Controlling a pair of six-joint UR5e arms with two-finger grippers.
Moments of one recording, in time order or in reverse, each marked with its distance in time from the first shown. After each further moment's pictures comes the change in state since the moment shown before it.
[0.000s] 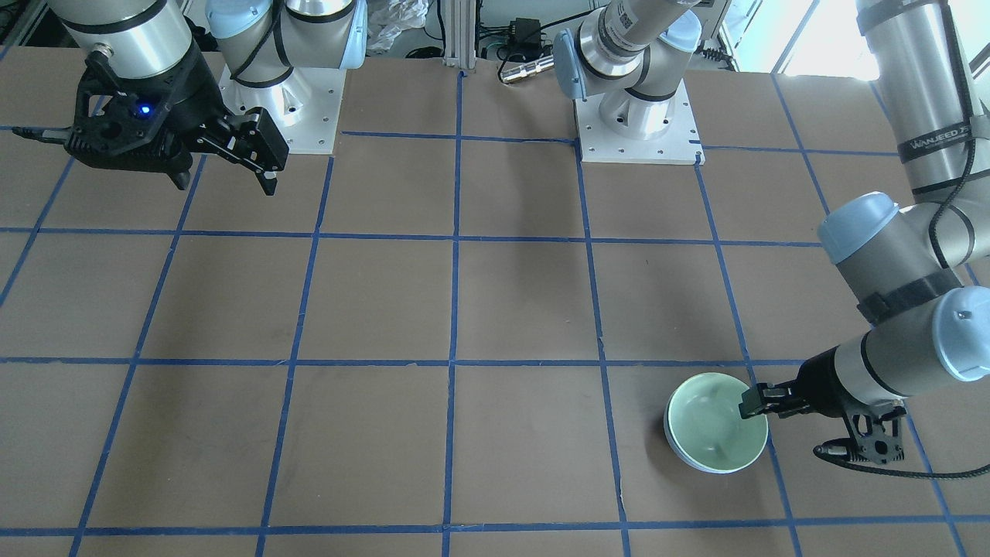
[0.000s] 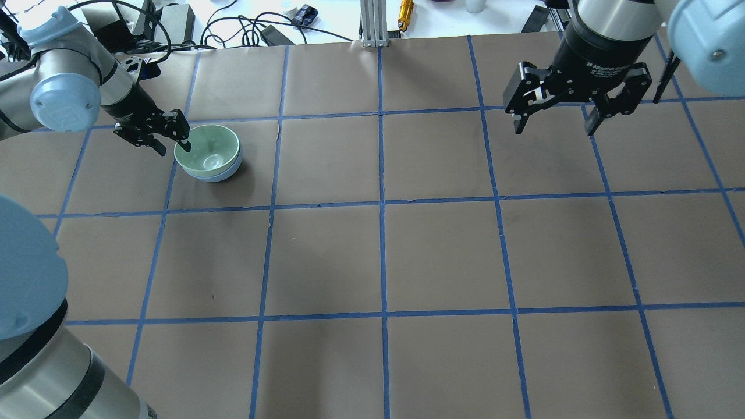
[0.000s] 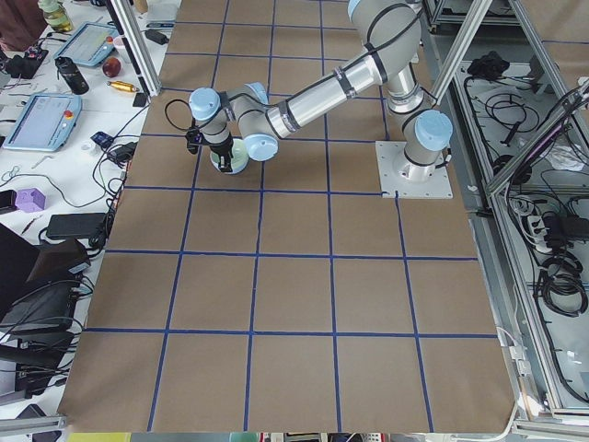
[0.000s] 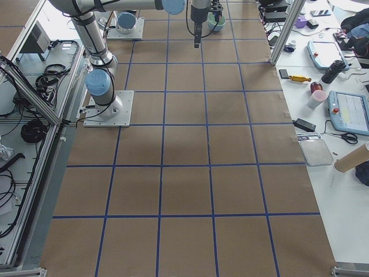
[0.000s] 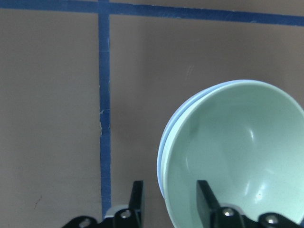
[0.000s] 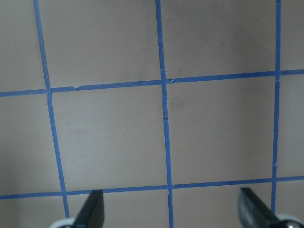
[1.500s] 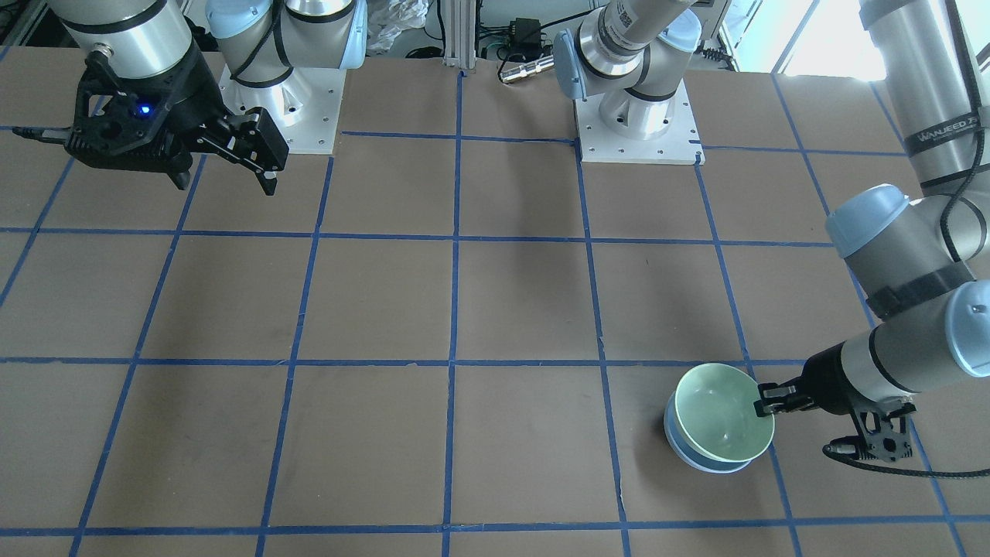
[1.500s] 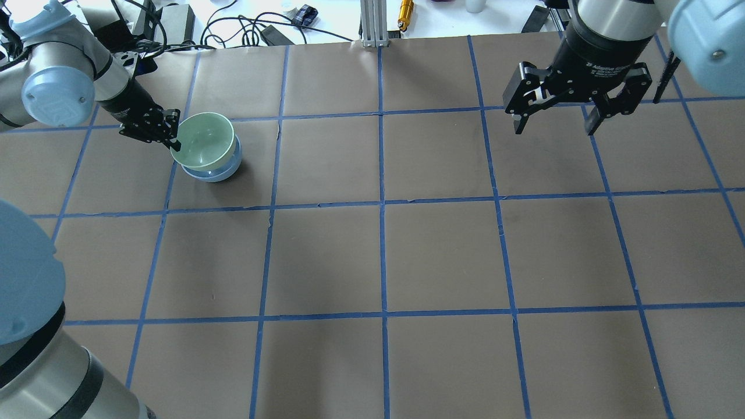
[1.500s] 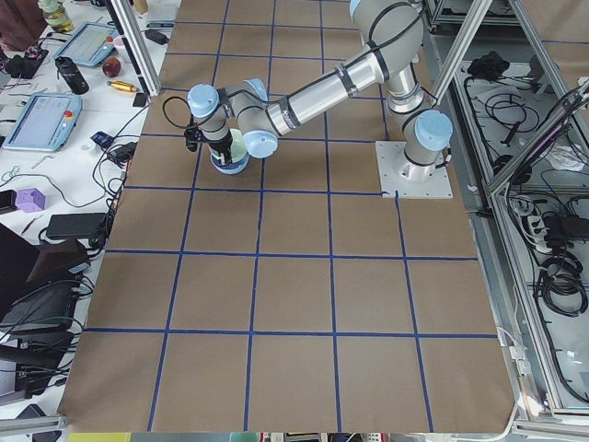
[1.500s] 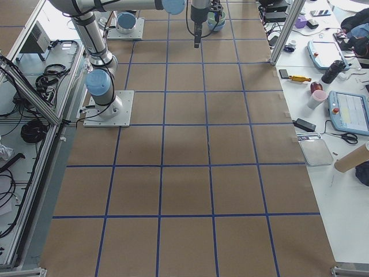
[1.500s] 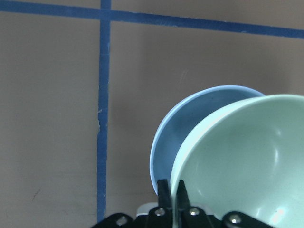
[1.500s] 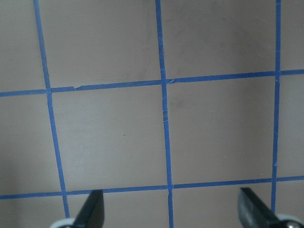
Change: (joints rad) left arm 0.002 0.005 0.000 -0.028 -0.015 -0.017; right arm 0.000 0.000 0.000 0.000 0.000 0.000
